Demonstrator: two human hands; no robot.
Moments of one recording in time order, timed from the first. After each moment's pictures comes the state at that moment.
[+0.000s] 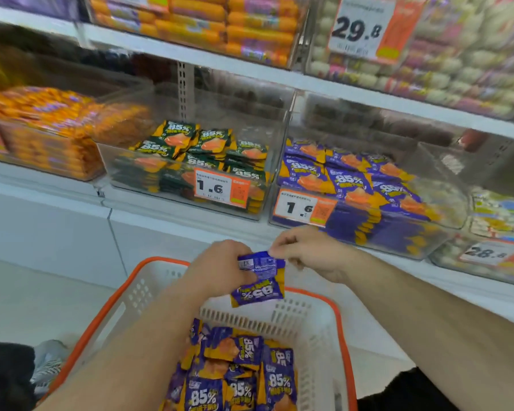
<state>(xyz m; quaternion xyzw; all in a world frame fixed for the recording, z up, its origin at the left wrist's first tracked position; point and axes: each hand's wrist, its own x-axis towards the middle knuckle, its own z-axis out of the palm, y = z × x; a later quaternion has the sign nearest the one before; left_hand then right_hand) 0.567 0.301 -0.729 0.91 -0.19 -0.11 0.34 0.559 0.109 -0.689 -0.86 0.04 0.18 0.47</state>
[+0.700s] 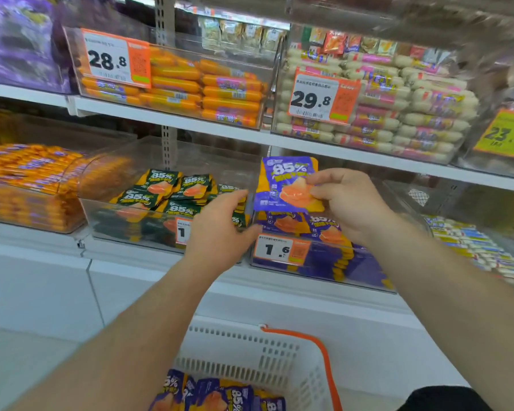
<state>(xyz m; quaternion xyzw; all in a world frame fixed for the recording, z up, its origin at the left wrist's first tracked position) 0.600 0.269 -0.633 0.85 -0.19 0.20 0.45 0.564 0.079 -0.551 -0.78 0.09 -0.15 0.60</state>
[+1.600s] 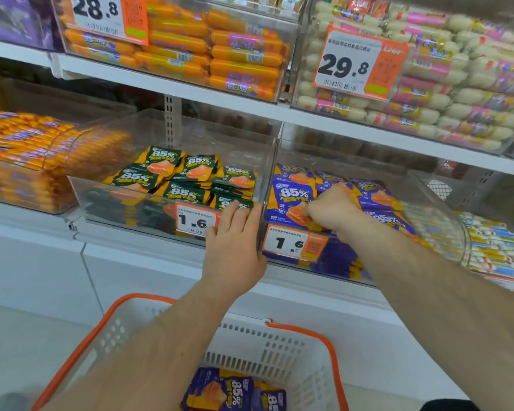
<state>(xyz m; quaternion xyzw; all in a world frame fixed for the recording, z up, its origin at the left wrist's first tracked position) 0.623 0.243 -0.707 0.93 -0.18 0.22 0.23 0.653 0.065 -0.618 -0.92 0.23 -0.04 0.31</state>
